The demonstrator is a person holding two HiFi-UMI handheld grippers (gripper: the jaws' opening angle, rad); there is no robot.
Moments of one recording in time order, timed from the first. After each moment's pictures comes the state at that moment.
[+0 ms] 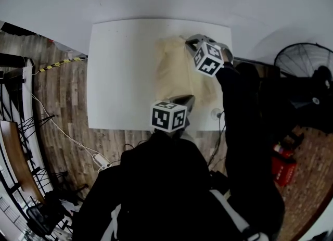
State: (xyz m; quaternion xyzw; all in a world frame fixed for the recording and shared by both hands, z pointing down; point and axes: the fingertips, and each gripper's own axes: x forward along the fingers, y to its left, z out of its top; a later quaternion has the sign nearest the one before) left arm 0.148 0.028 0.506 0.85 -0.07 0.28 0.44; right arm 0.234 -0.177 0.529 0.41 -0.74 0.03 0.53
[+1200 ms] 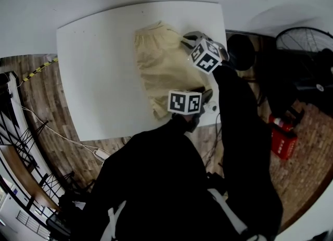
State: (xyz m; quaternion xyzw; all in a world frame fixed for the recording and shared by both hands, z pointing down) left arm 0.270 0.089 0.612 0.77 0.04 0.31 0.56; right arm 0.302 -0.135 0.649 0.45 -0.72 0.18 0.49
